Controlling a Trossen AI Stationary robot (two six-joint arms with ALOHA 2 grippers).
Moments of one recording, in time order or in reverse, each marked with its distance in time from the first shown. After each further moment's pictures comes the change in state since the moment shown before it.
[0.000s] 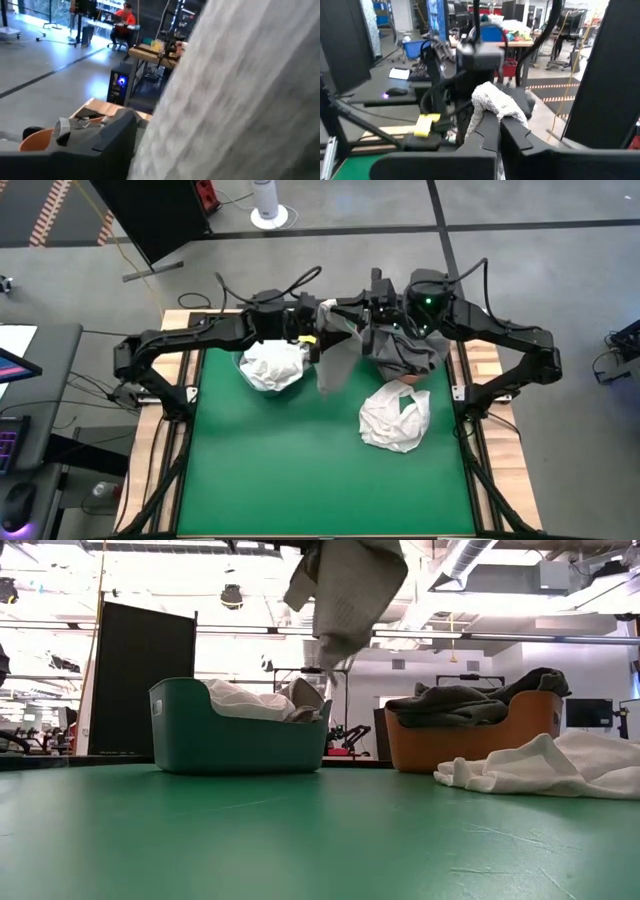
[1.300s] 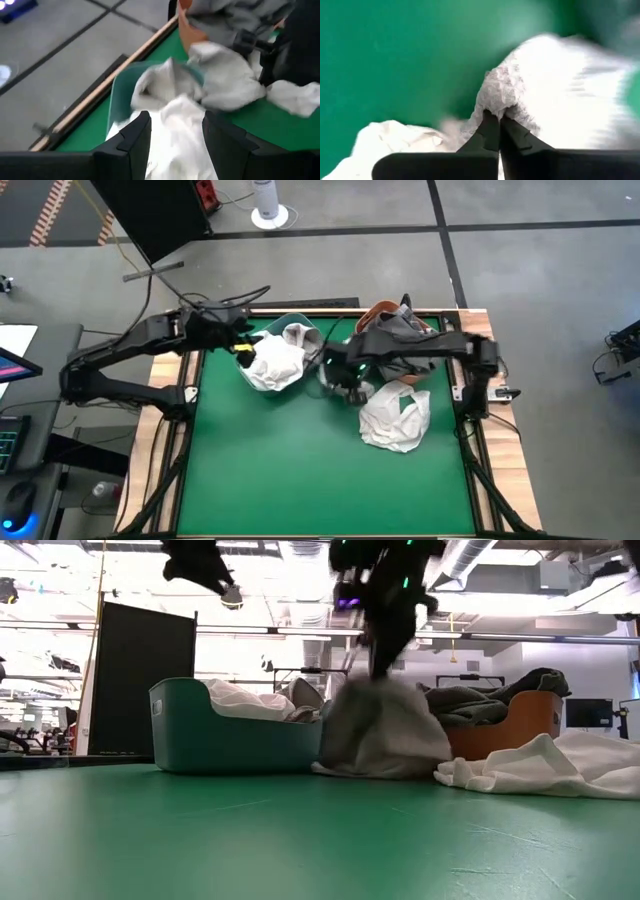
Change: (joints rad) left arm 0.026 -0.528 -0.129 -1.038 -0.475 0.054; right arm 0.064 0.509 -0.006 -0.786 -0.001 -0.259
